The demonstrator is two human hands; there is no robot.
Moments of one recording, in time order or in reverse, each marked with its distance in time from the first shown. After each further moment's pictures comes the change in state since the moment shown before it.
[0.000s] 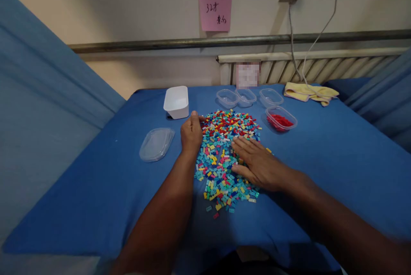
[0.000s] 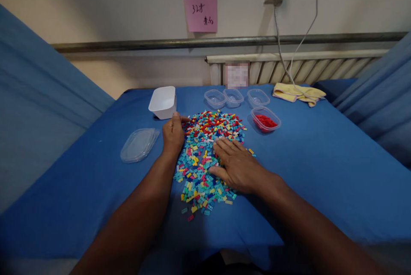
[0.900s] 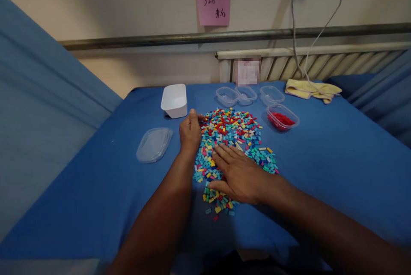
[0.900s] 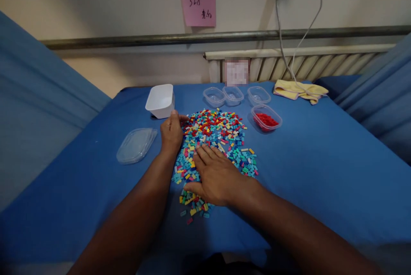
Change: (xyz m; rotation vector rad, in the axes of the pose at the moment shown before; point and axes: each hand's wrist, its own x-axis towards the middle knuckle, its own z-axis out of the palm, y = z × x) left_hand 0.005 -0.002 0.005 -0.035 -0.027 -0.018; right_hand 0.024 -0.060 0.000 0.029 -0.069 -0.126
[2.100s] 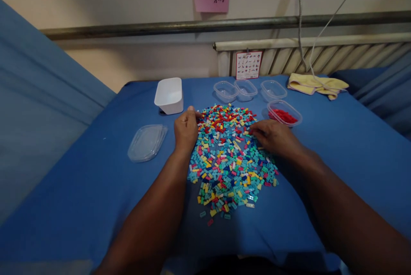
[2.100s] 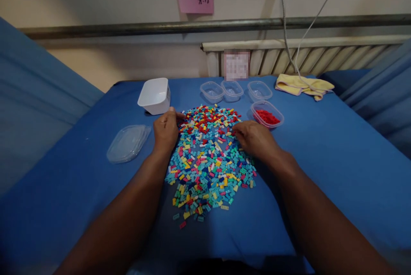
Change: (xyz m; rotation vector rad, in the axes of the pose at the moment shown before) left_hand 0.001 0.000 0.002 -0.025 0.003 0.038; right_hand -0.017 0.147 -0.028 -0.054 0.360 0.258
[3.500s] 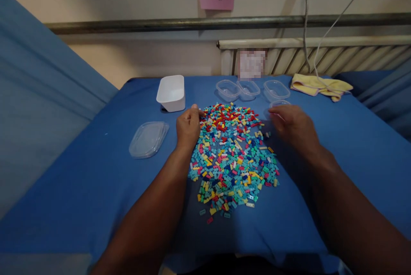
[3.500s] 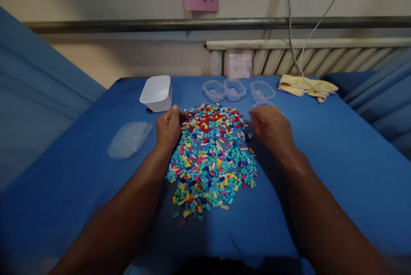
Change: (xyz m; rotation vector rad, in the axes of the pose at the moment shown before) left_hand -0.001 -0.002 0.001 0.027 -0.013 -0.015; right_hand -0.002 0.018 -0.024 -0.128 0.326 0.088
